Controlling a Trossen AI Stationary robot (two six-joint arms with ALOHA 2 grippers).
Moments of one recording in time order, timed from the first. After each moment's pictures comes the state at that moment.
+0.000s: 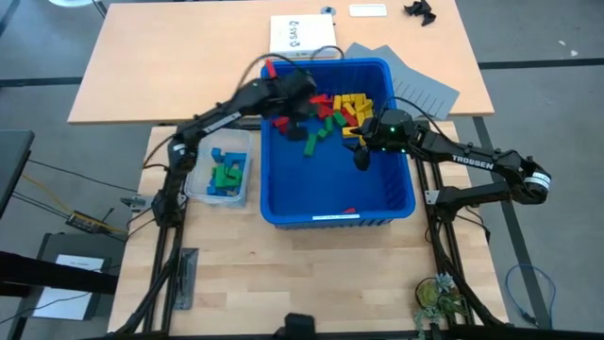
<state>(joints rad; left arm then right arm) 0.43 2.07 2.32 -1.12 -0.29 0.55 -0.54 1.13 0.79 -0.14 -0.03 -0.08</state>
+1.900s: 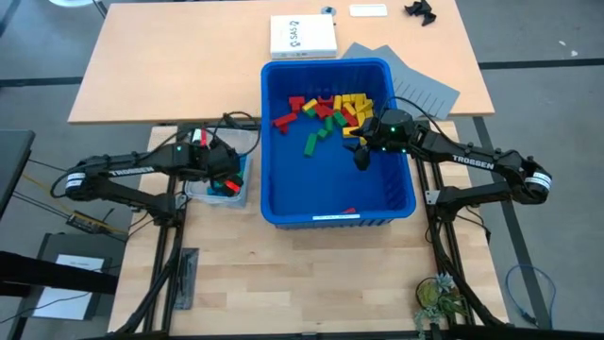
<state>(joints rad) 0.19 1.14 1.07 -1.20 -0.47 -0.56 -0.54 1.13 0.79 -0.13 -0.05 0.00</state>
